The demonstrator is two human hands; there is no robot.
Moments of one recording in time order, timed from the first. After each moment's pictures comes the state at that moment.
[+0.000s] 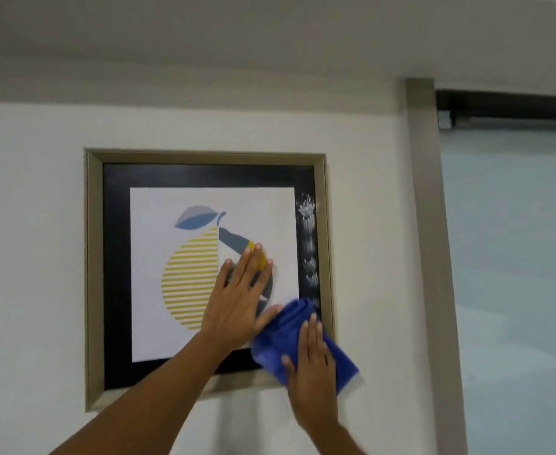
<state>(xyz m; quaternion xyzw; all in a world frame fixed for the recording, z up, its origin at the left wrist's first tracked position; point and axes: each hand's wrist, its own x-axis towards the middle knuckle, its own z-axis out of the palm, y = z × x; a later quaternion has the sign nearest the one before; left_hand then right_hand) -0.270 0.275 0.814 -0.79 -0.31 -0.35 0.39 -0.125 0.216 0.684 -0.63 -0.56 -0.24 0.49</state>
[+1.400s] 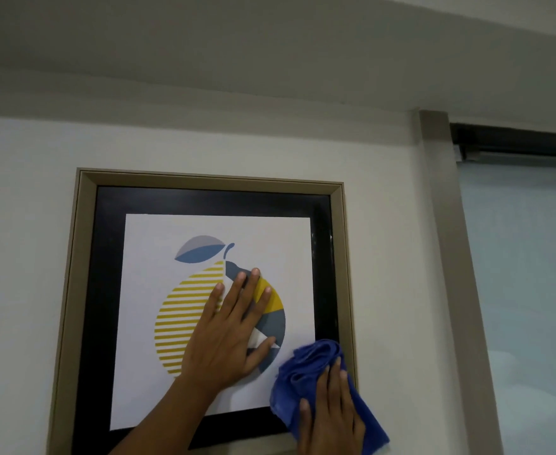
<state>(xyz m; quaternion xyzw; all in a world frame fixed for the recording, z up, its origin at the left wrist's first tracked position) -0.289 0.317 0.827 -0.76 -0.27 -0.39 0.44 -0.132 0.245 0.698 -0.66 -0.46 -0.34 0.48</state>
